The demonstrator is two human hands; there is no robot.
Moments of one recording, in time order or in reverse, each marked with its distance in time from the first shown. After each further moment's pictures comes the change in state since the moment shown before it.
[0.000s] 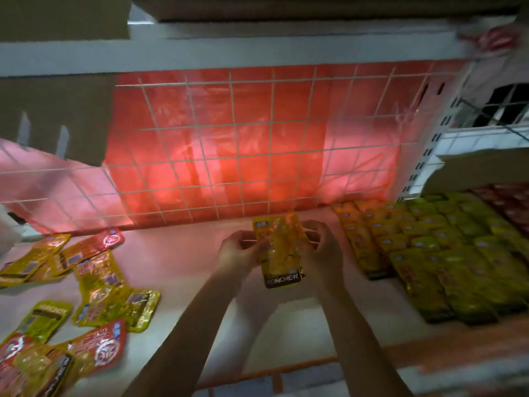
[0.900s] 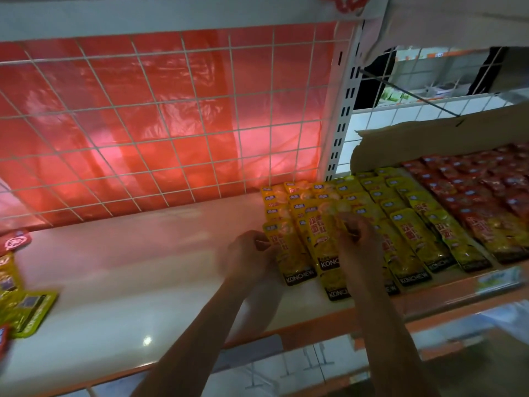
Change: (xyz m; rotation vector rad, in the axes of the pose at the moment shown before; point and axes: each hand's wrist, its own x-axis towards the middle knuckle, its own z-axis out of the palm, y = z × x) left_hand -0.028 -0.025 0.172 0.547 0.018 0.098; right_hand 0.044 0.081 -0.189 -0.024 0.207 -0.015
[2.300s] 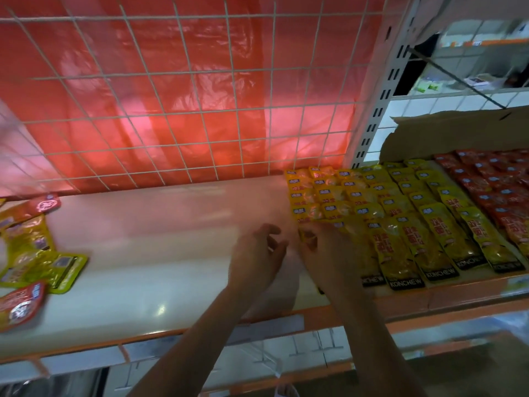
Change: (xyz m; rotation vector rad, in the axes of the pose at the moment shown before) left_hand -0.040 -0.014 -0.035 0.232 0.038 0.211; right_hand -0.053 -0.036 0.047 -0.608 -0.395 -0.331
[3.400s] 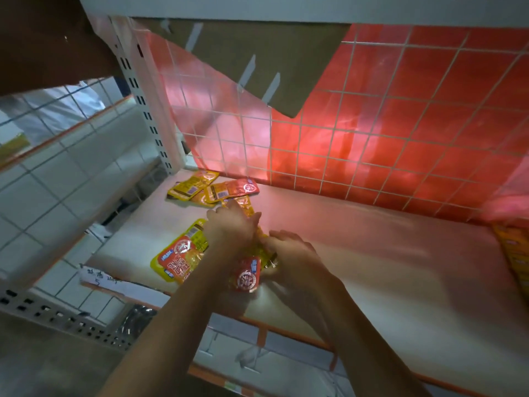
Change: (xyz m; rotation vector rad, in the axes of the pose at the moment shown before) left_hand 0.006 -0.263 -0.247 0.616 0.229 -0.591; right_hand -0.004 -0.287 0.198 -0.152 -0.593 -0.669
